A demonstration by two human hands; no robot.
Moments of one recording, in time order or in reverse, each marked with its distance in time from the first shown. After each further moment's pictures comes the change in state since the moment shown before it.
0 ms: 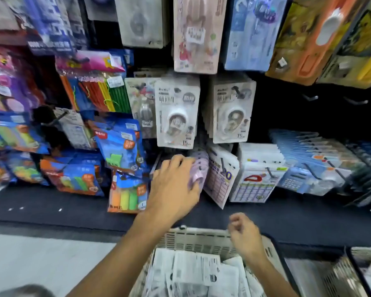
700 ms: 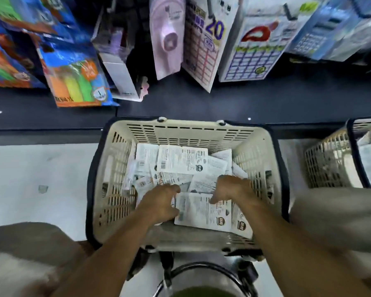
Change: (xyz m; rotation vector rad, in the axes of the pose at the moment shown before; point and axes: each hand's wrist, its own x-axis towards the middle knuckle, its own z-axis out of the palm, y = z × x) left_hand -0.212 -0.069 0.230 -0.061 -1.061 -0.171; right_hand -0.060 0.145 0.063 -0.887 -0.904 0.298
